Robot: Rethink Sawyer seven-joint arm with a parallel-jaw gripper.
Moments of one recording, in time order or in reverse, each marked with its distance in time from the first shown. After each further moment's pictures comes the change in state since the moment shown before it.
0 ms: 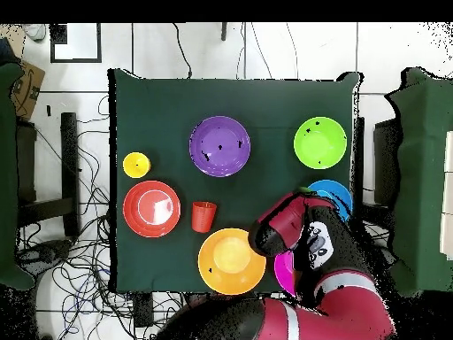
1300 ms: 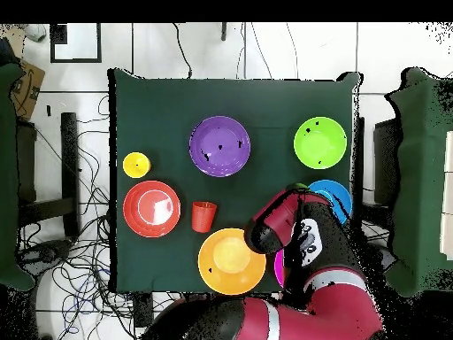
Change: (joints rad) arm 0.038 0.000 -0.017 -0.018 -0.013 0.000 0.000
